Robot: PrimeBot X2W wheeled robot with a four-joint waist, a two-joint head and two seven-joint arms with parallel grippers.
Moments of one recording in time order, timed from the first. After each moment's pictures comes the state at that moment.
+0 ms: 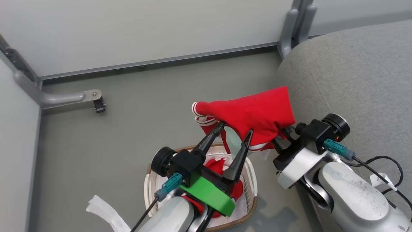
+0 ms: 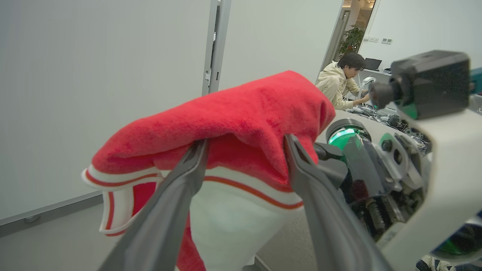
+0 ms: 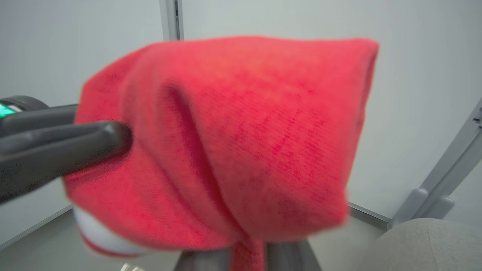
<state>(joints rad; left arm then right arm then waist) -0.35 0.05 -0.75 0.18 -0.46 -0.04 -0.26 -0.48 -0.34 0.64 0.21 0.41 0.13 -0.26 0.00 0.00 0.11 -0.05</state>
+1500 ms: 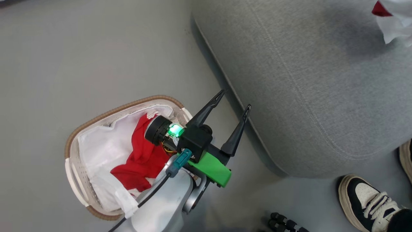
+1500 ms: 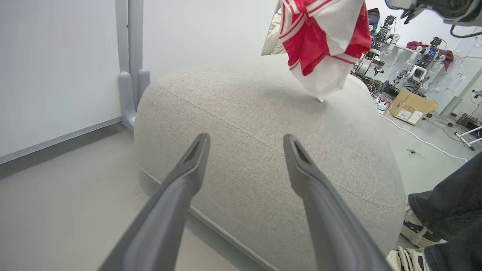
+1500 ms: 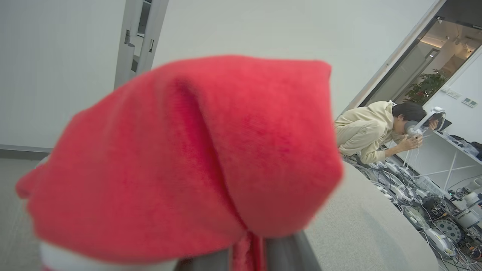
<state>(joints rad) -0.52 0.05 -0.75 0.31 -0.31 -0.03 -0.26 -0.98 -0.60 0.16 0.66 0.33 0.13 -0.26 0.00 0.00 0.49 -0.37</state>
